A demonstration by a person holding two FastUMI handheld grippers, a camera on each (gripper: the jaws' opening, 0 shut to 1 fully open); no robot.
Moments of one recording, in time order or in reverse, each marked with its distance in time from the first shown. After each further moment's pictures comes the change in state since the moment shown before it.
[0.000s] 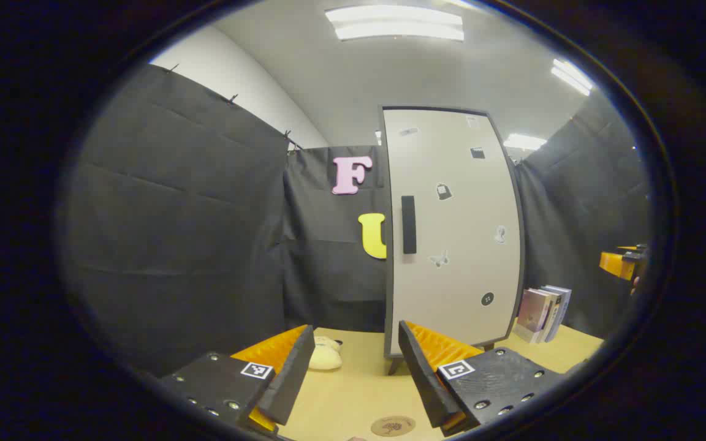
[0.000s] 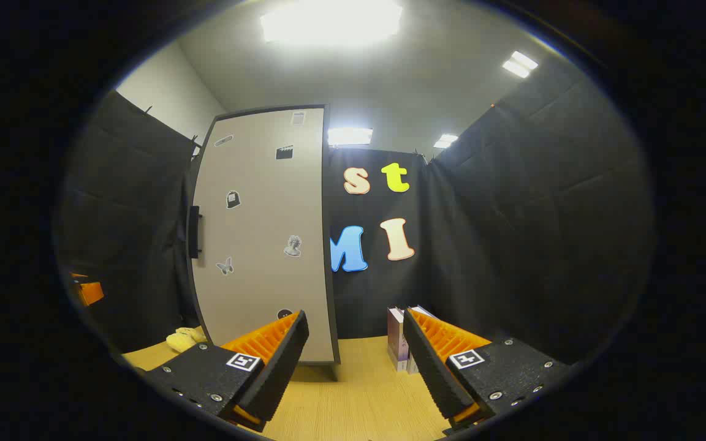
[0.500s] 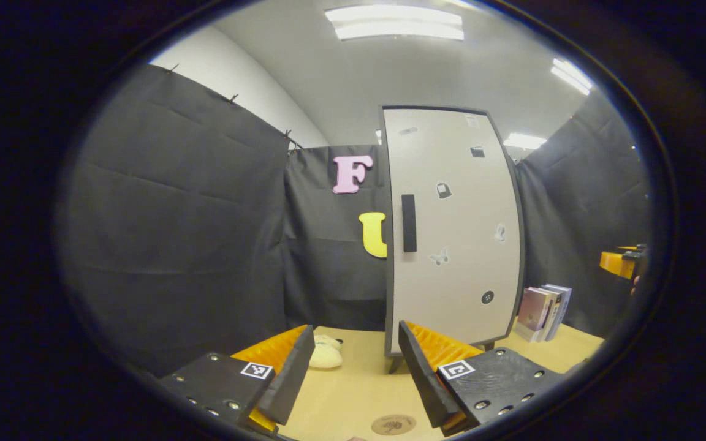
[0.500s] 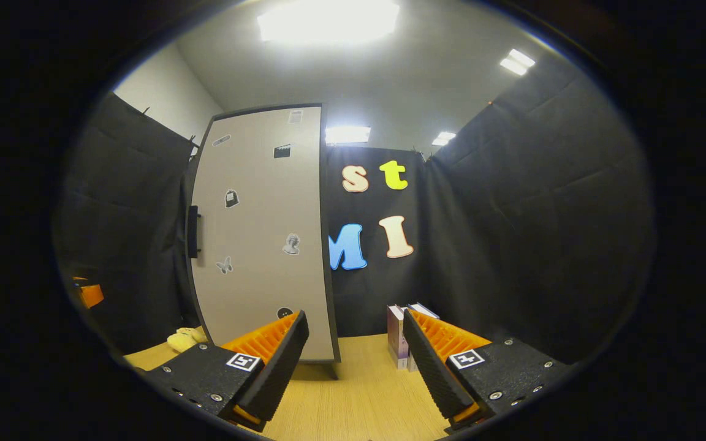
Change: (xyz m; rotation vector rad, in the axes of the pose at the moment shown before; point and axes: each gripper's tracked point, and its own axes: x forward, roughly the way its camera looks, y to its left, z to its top) left arm -0.004 0.000 -0.002 0.000 0.005 0.003; right arm -0.002 -0.001 -0.001 0.006 0.005 -0.001
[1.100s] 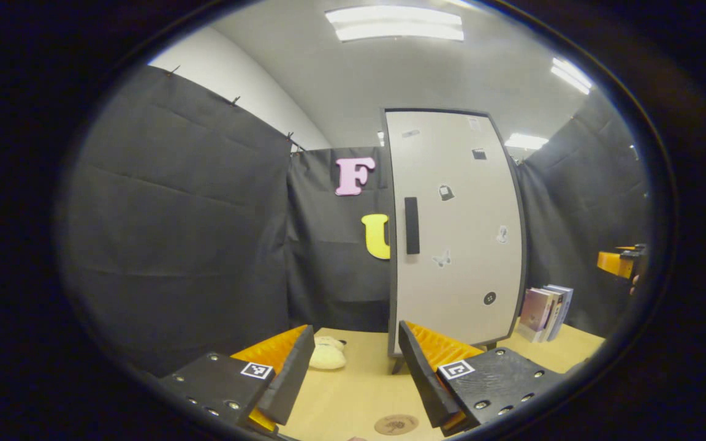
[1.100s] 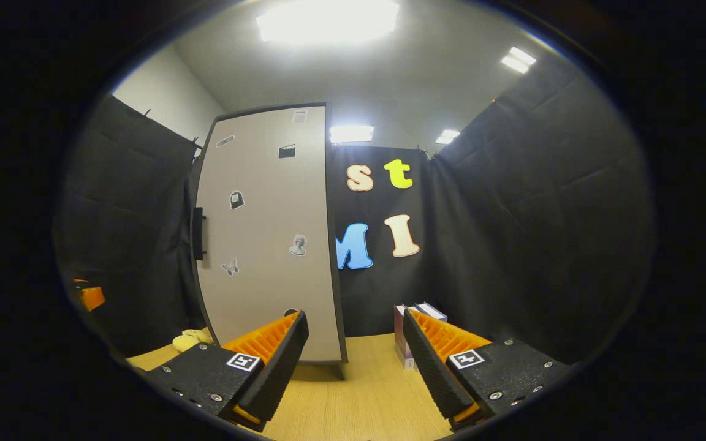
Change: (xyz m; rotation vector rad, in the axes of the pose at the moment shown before) left arm -0.006 0.006 0.003 0.007 -0.008 0.012; right arm 0.006 0.014 0.003 0.016 0.007 0.029
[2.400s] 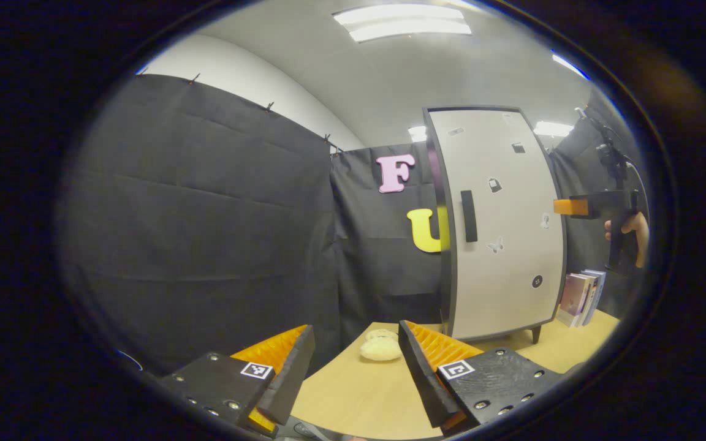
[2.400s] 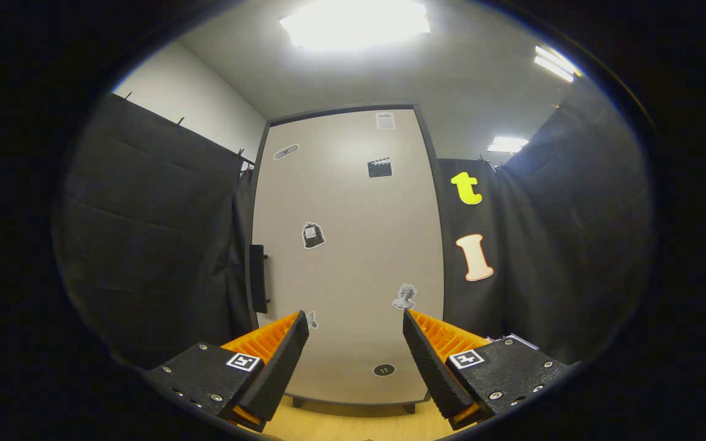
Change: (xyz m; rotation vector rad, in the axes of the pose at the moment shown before) left arm -0.052 0.113 -0.008 0.059 0.014 0.195; right arm 0.104 0.181 0.069 -0.011 -0.071 0.254
